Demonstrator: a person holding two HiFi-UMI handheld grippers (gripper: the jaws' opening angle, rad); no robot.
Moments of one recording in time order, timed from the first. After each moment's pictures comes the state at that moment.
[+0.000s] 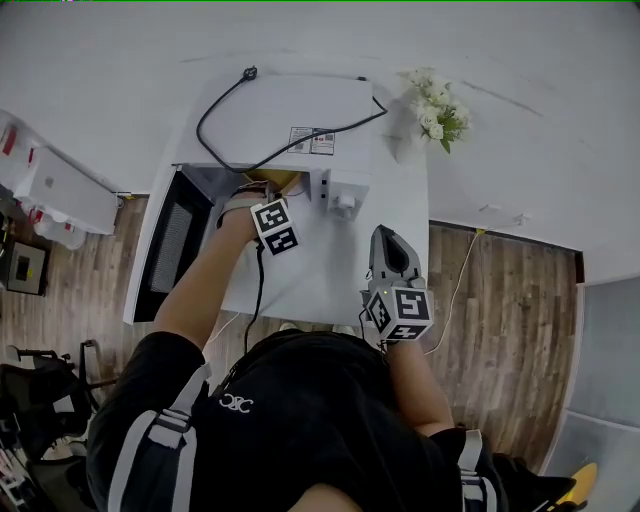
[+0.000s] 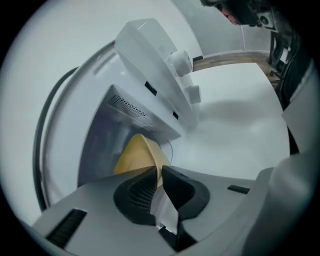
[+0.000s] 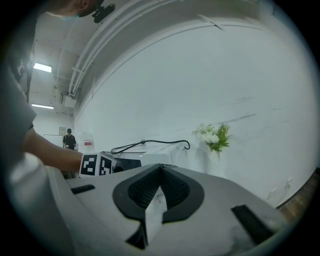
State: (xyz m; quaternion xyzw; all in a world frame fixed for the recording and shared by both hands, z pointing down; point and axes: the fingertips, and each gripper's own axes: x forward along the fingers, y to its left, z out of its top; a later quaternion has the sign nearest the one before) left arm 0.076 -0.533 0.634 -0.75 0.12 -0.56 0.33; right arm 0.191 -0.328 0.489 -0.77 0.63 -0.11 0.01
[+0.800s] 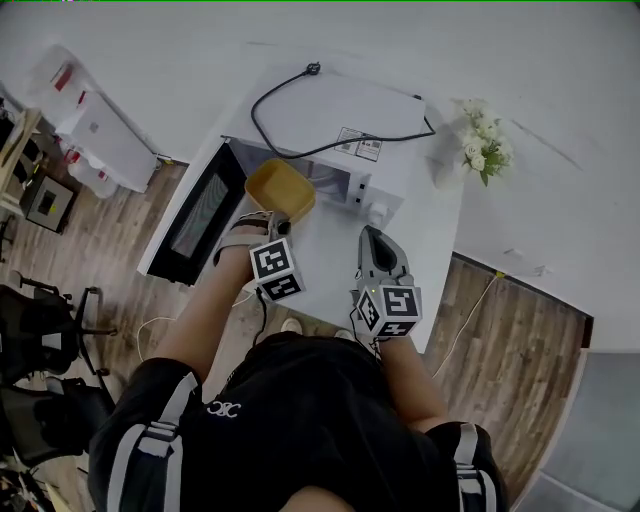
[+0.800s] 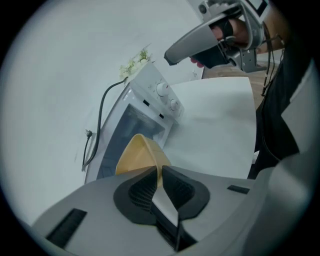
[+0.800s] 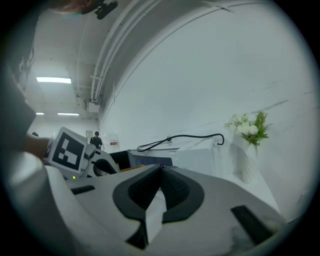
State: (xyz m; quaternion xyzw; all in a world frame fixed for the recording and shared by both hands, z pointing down) left arm -0.012 -0.442 0.577 -0.75 0.19 -0.57 0.29; right arm 0.125 -0.368 0.494 -0.67 0.74 -0.11 0.01
